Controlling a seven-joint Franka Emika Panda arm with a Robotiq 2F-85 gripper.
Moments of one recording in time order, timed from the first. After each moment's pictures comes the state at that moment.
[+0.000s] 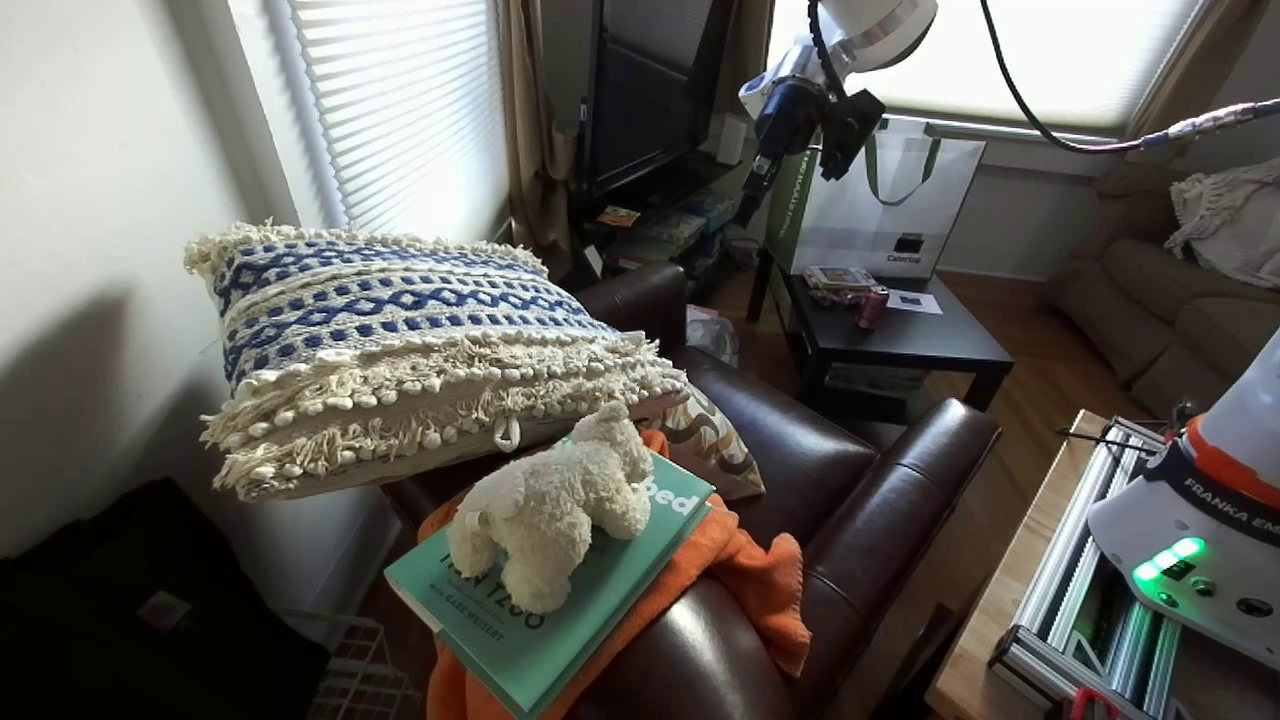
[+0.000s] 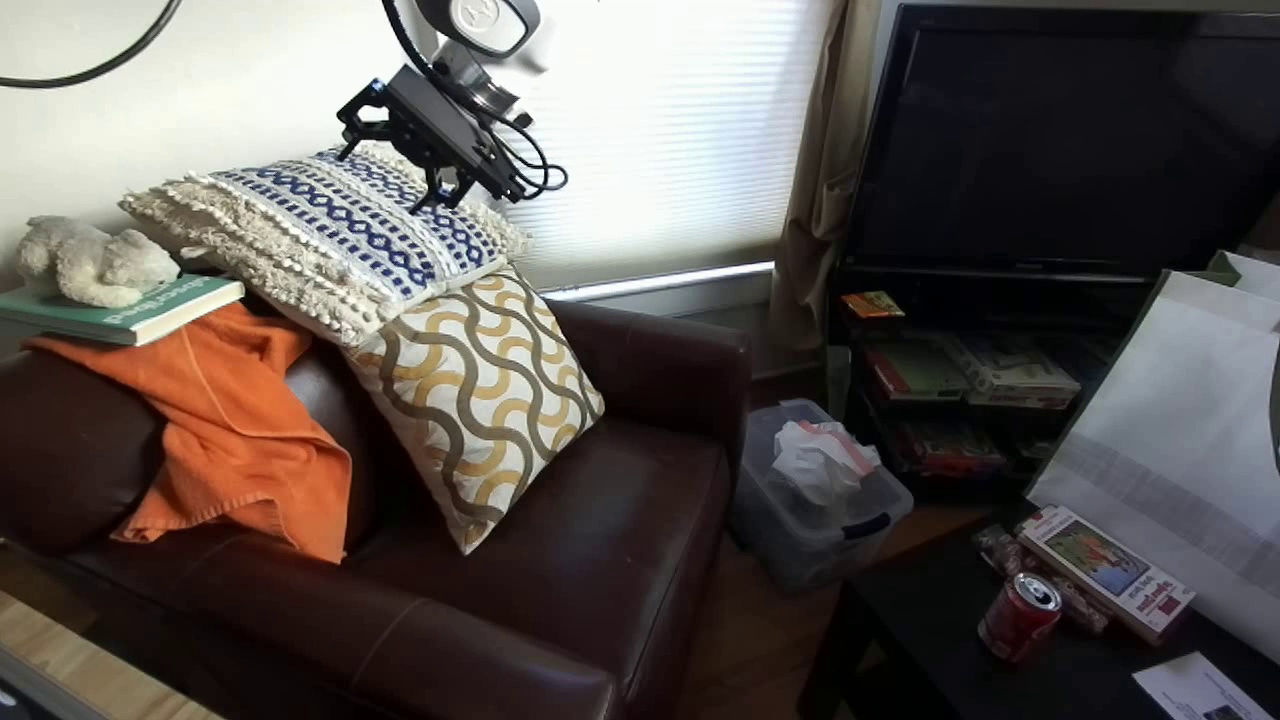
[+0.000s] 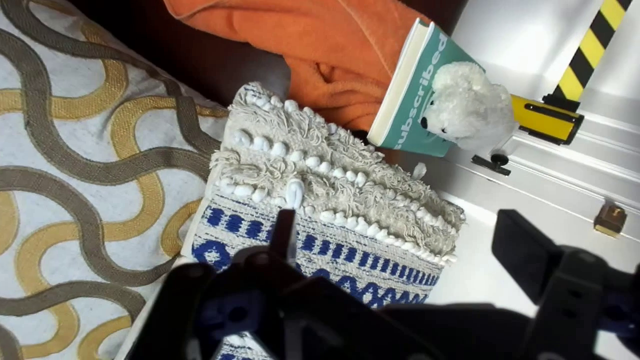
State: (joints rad) arm 0.00 0.23 -0.06 -1.94 0.83 1.73 -0.97
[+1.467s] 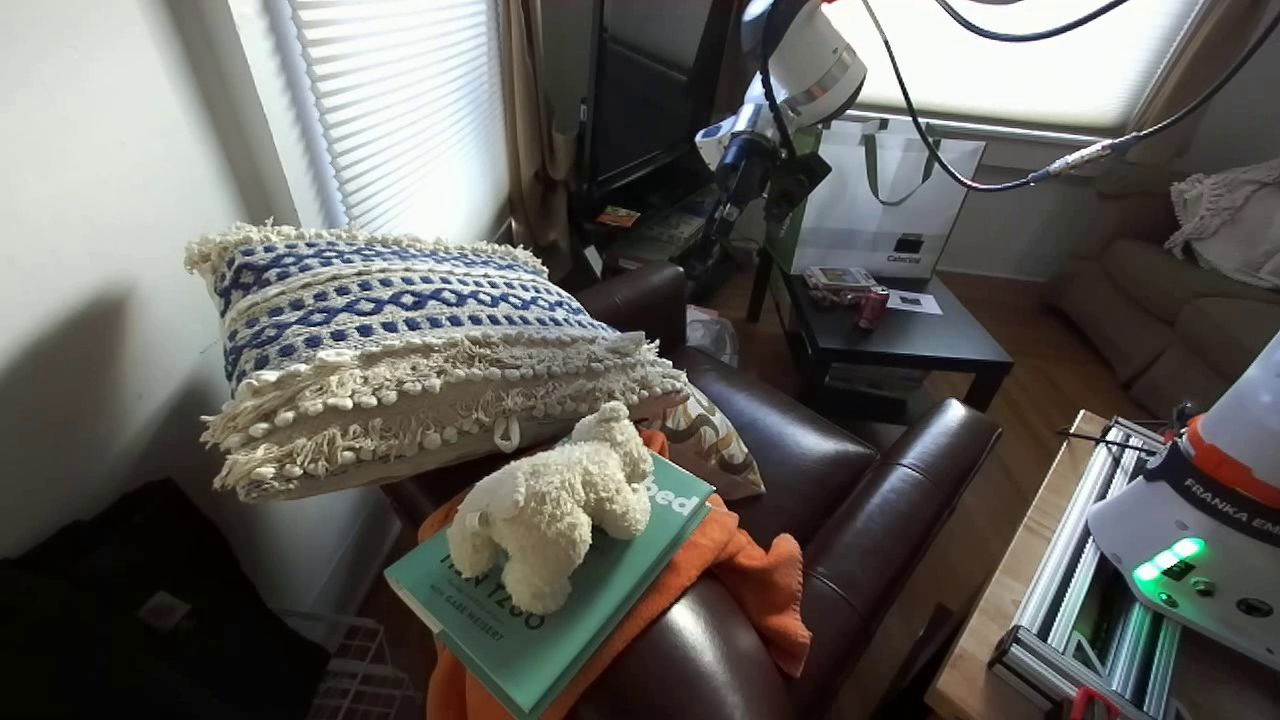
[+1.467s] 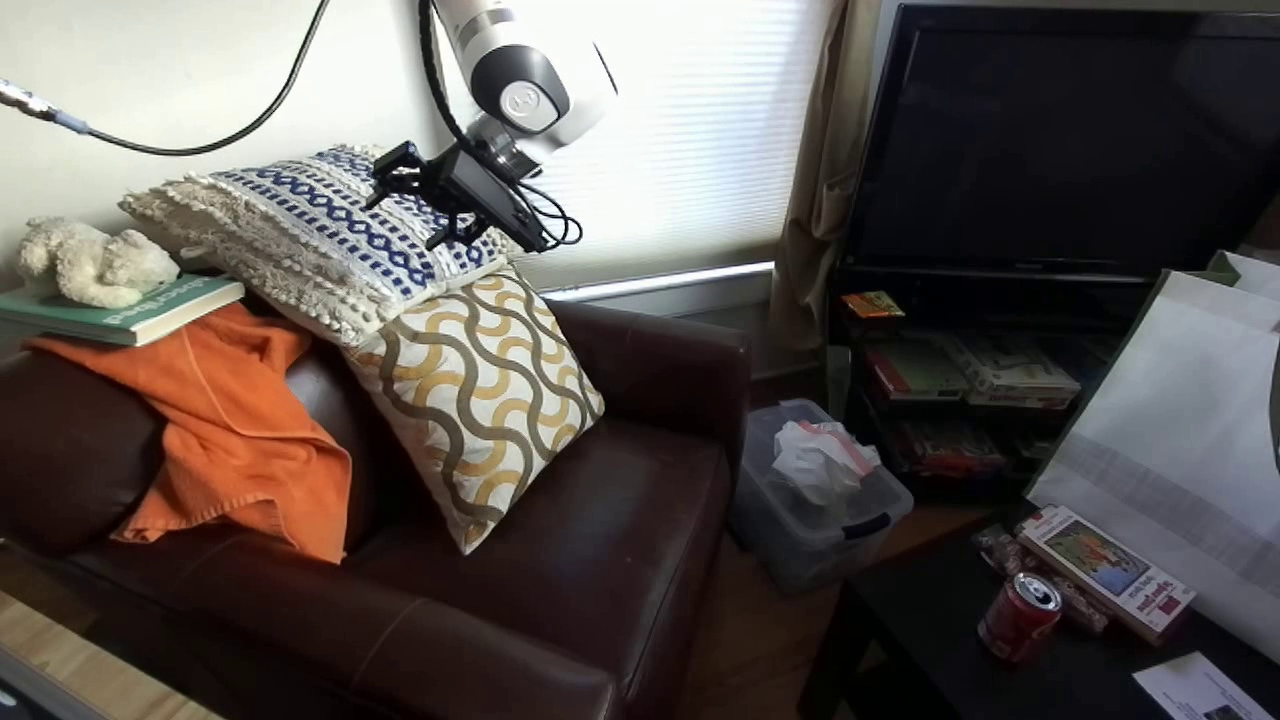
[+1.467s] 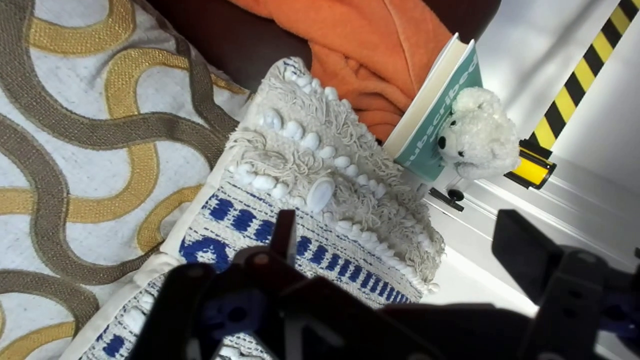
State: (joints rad) arm -0.06 0.49 0.02 -1.74 0.84 1.67 -1.20
